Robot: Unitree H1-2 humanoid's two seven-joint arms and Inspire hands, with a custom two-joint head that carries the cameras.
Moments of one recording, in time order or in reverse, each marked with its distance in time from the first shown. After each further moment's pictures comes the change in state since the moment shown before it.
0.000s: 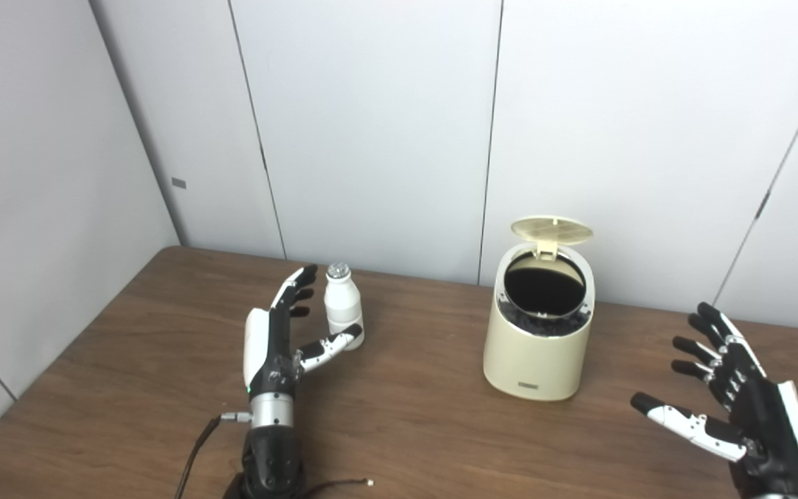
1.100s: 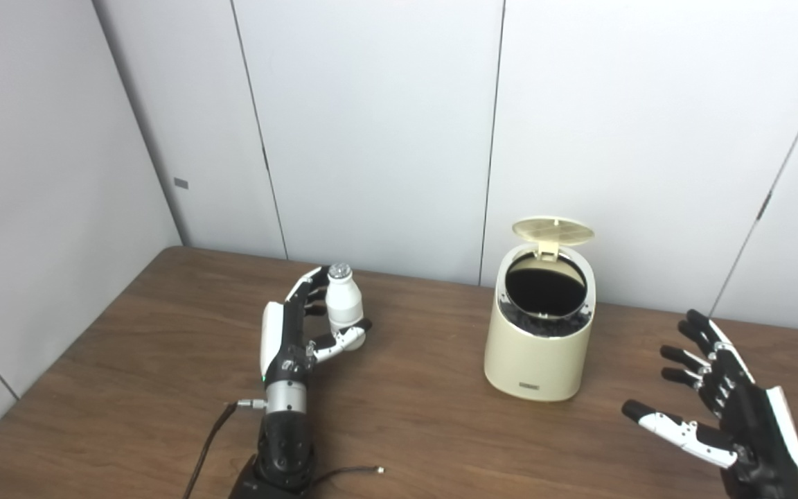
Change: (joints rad) left arm -0.085 0.011 -0.022 0.168 -0.052 -0.086 0.023; right arm 0.017 0.001 0.018 -0.015 -0.001 0.008 0.009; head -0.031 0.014
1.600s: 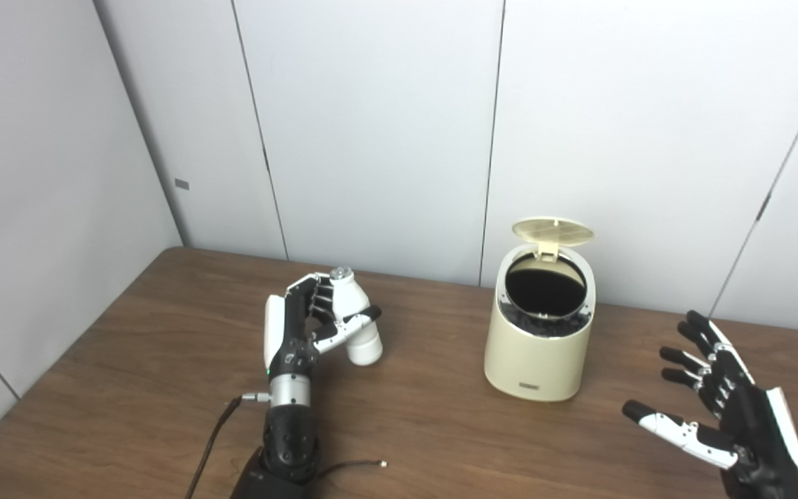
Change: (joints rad) left arm -0.025 0.005 -0.016 0.045 0.007 -0.047 0.029; right arm 0.002 0.000 0.000 0.001 0.001 -0.001 0.003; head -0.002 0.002
